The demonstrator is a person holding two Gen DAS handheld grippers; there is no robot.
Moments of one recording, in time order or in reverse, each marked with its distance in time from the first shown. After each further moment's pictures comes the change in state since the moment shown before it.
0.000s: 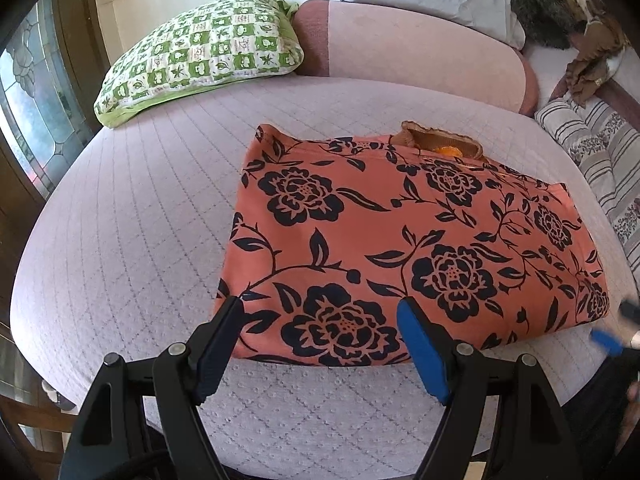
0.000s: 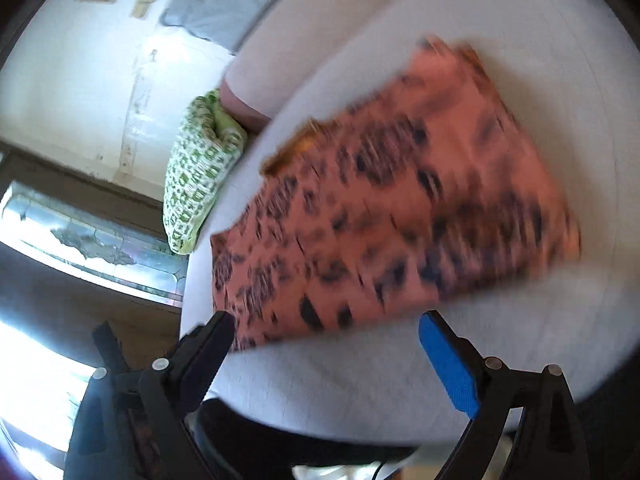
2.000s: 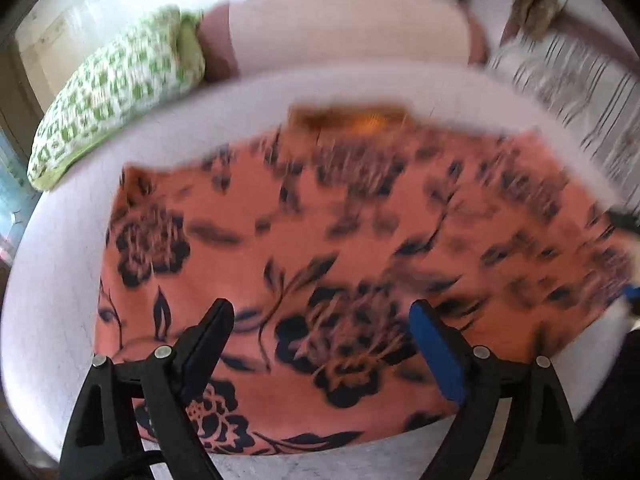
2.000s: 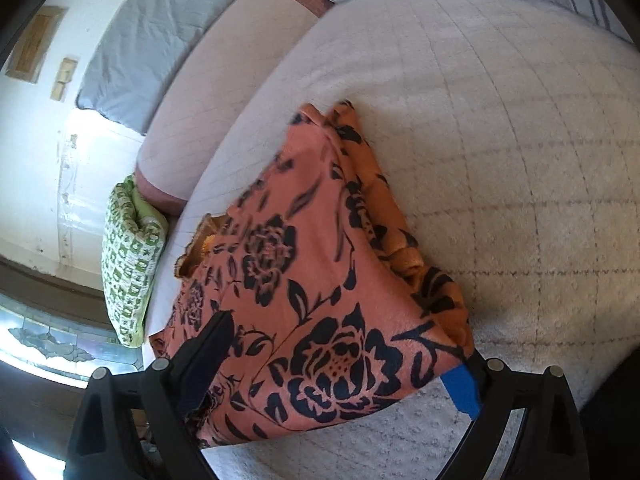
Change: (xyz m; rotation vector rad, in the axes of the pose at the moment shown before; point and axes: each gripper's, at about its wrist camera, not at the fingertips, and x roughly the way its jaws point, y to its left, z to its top) left arm 0.047 -0.096 0.020 0.220 -0.054 -0.072; right arm -0.009 -0.047 0.068 0.183 -0.205 -0.216
